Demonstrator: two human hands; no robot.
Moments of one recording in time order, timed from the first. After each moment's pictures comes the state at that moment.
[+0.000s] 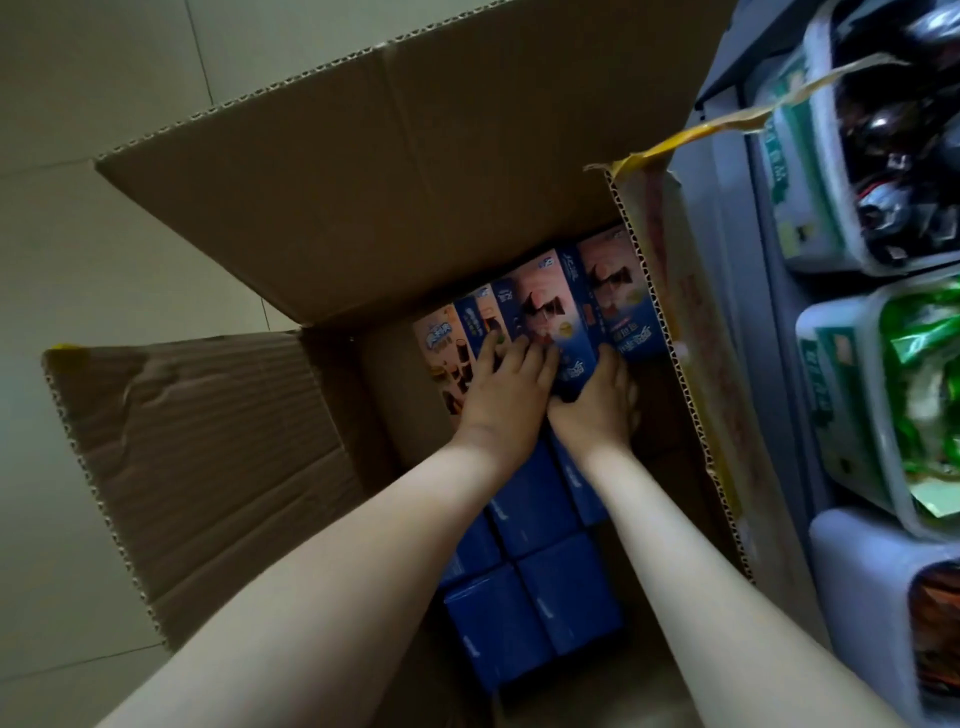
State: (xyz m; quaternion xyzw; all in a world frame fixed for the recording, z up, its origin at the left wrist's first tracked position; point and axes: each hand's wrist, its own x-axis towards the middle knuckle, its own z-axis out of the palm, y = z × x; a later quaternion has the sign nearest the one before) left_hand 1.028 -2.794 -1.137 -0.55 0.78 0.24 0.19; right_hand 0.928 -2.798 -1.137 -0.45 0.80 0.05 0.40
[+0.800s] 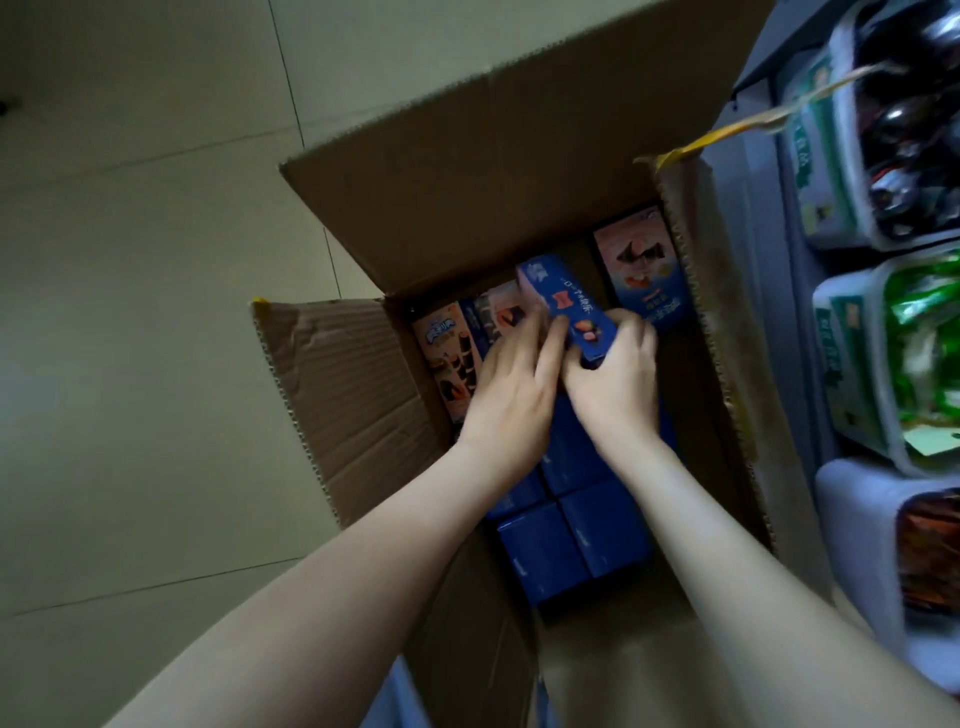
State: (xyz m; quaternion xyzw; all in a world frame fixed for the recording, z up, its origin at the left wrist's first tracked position) left_hand 1.078 -2.747 -1.053 -0.62 0.72 0.30 -0.03; right_hand 0.972 -2.782 -1.044 -0.50 0.77 -0.12 0.37
